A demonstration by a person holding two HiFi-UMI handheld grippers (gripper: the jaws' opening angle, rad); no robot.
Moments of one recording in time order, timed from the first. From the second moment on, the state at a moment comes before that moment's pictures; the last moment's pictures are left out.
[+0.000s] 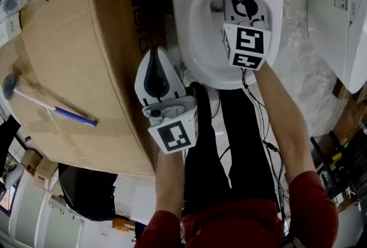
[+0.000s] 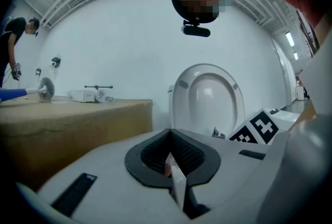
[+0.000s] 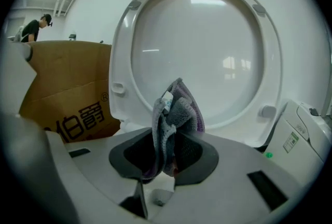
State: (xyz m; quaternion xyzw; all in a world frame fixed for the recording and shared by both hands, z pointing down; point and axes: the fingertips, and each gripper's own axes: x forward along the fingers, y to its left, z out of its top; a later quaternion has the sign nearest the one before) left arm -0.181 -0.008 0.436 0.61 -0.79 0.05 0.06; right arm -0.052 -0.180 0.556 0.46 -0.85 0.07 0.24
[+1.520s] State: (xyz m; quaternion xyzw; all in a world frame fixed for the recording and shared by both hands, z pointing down) left arm -0.178 0.030 0.347 0.59 -0.80 -0.01 0.08; right arm -0.181 -0.155 0.389 0.31 -0.91 -0.11 0.24
